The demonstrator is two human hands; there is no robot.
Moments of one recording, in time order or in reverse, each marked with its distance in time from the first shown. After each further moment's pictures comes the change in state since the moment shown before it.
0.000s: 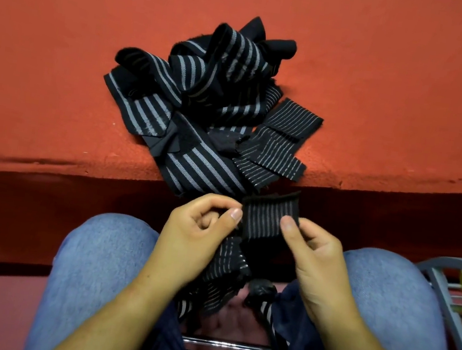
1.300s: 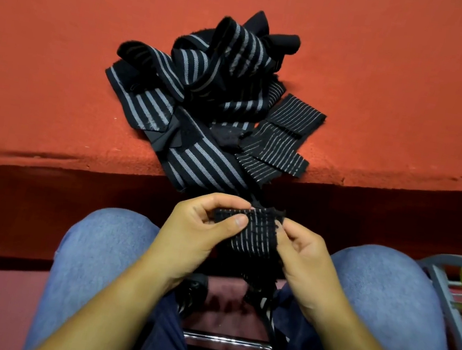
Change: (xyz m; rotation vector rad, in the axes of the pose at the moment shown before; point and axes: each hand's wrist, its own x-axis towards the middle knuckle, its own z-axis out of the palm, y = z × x) left_hand -0.001 0.011 0.000 -0.249 -0.108 -0.162; right_hand -0.007 -0.003 0.008 0.017 -0.195 0.105
